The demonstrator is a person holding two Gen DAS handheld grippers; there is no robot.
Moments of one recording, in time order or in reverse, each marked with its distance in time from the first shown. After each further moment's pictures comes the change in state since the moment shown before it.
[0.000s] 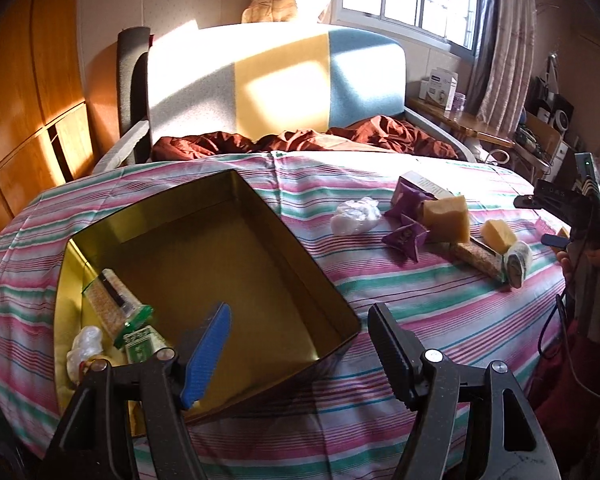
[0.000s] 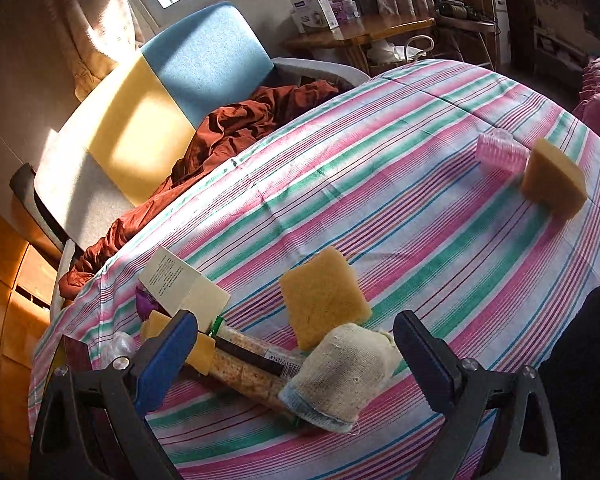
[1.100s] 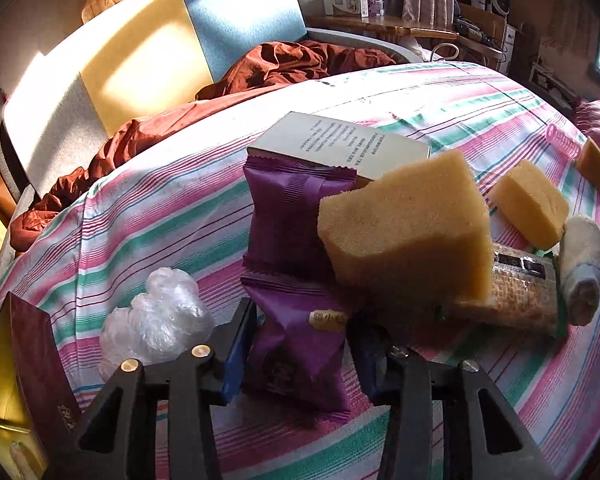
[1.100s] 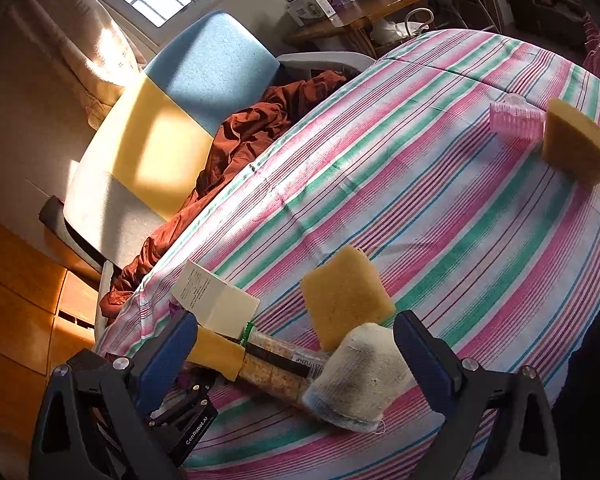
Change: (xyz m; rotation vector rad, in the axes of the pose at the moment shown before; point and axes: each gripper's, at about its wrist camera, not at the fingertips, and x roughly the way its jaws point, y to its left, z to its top) left arm 0.216 -0.151 0.070 0.347 0.167 -0.085; right arm 0.003 -0.018 0.007 0.097 0.017 0.136
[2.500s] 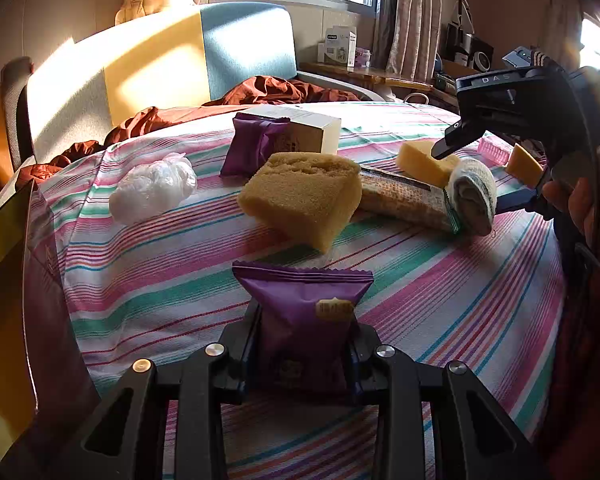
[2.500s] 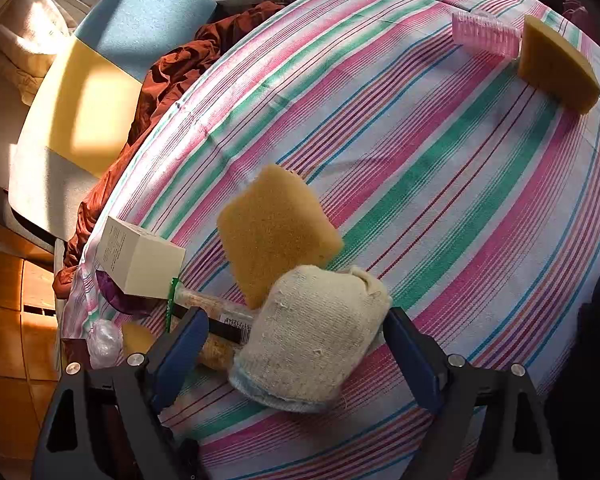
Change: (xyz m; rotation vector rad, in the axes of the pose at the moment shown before) left arm -0.070 -0.022 -0.110 -0.103 -0.171 -0.110; right arm 0.041 -0.026 -0.013 0.101 0.241 -0.165
